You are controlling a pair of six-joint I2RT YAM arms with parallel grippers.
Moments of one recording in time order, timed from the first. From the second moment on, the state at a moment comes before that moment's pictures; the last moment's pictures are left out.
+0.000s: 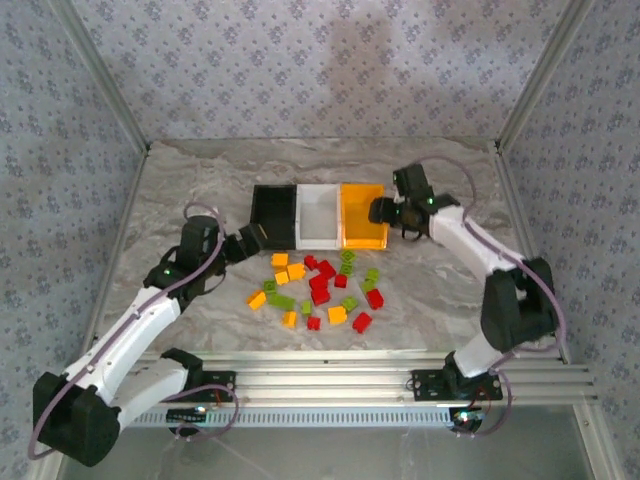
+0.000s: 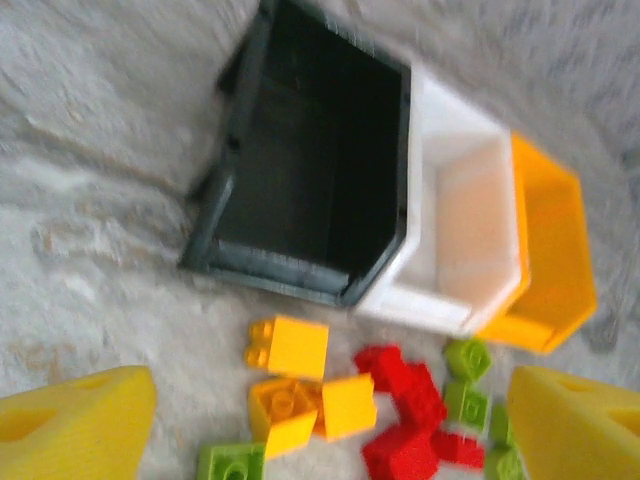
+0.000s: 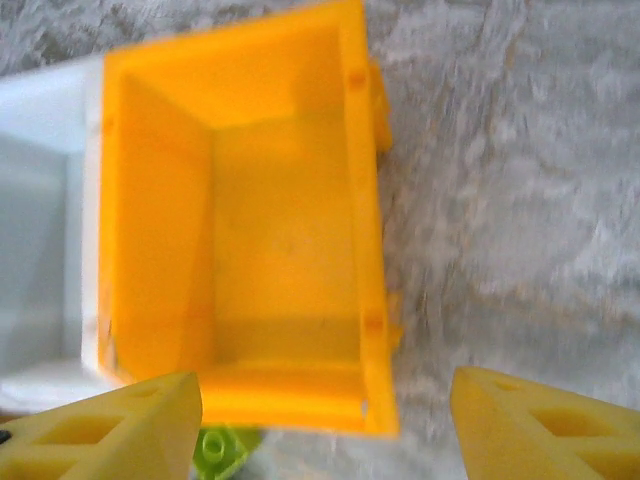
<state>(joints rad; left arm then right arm) -0.43 0.95 0.70 -0.40 0.02 -0.75 0.37 1.53 1.13 -0.53 -0.01 0.47</state>
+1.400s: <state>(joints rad) -0.72 1.28 0.59 -0.54 -0.23 -0.73 0.53 1.28 0.82 -0.48 0.13 0.57</state>
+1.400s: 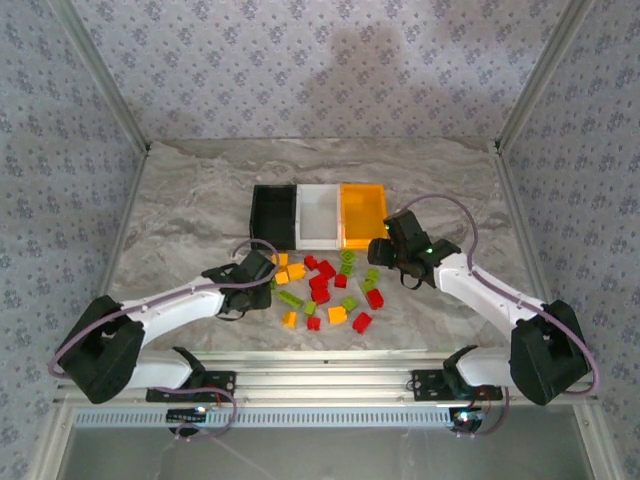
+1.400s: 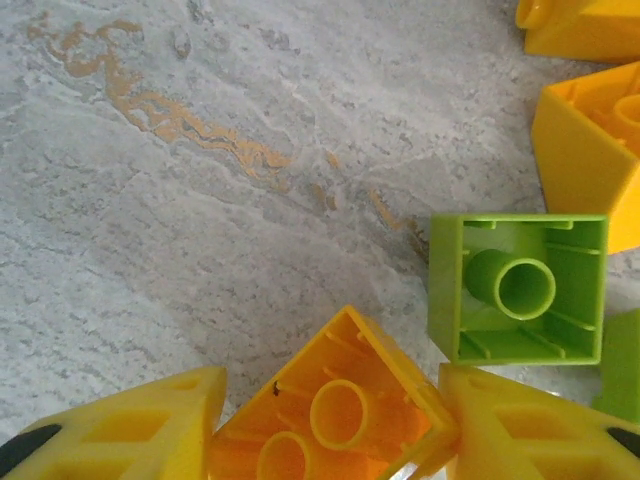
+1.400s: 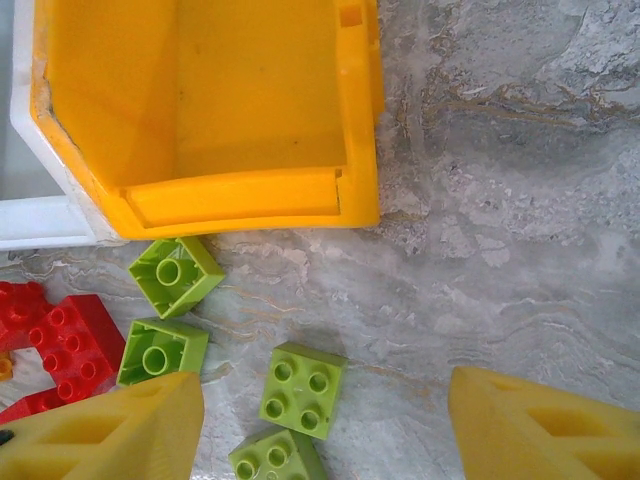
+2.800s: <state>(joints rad) -0.69 1.98 1.71 -0.58 -0.16 -0.53 0.49 1.15 0.73 -0.52 0.11 0.63</state>
